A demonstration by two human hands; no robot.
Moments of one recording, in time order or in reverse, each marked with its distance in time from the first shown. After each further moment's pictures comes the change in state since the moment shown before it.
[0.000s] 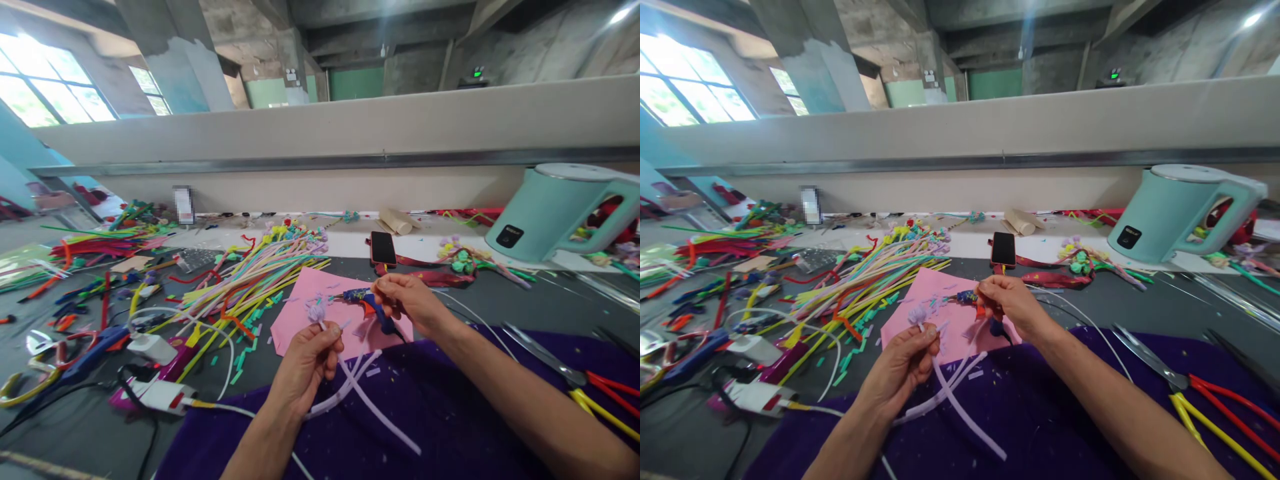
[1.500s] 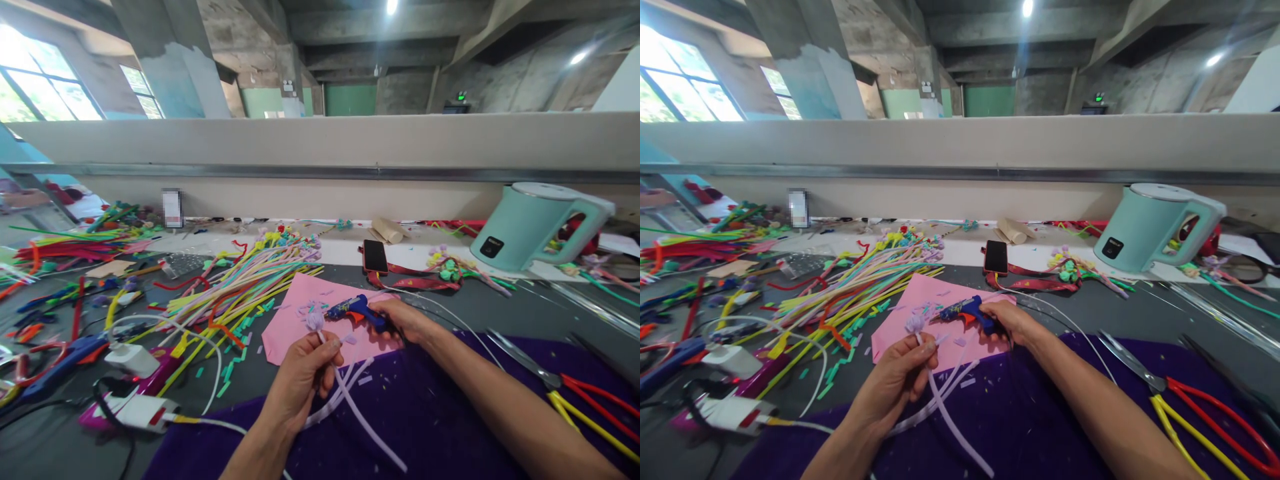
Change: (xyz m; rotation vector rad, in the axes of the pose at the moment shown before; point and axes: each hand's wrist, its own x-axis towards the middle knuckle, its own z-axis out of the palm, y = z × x) left_hand -0.004 -0.004 0.001 0.077 -0.108 0.039; right_hand 0.026 0.055 -0.019 0.035 -0.107 0.502
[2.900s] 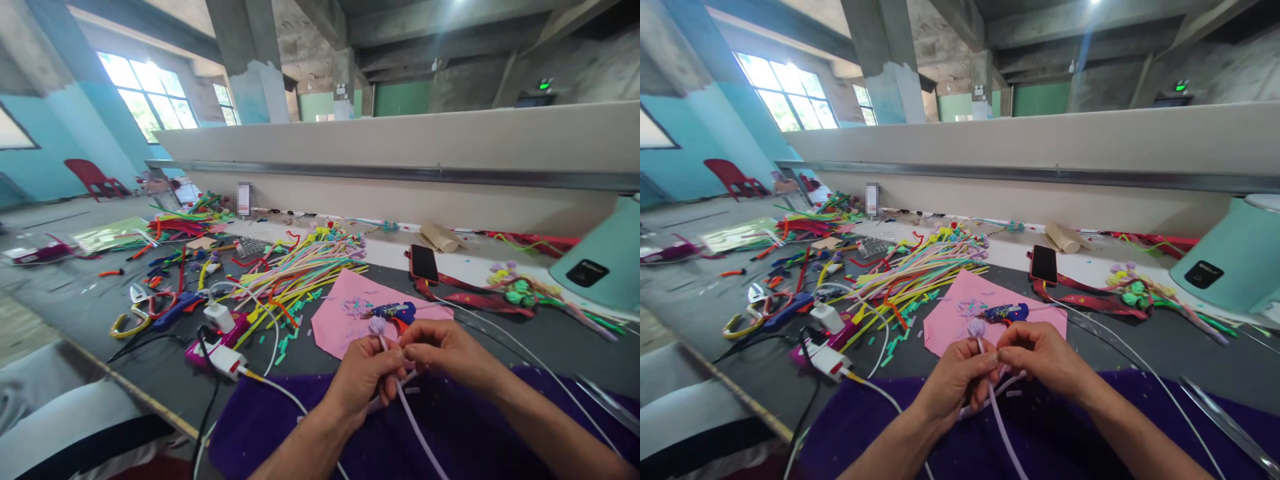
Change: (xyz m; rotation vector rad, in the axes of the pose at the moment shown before) left_hand -0.008 -0.012 0.009 -0.072 -0.062 -0.025; right_hand -0.071 -0.027 0.059 -0.307 -0.142 -0.434
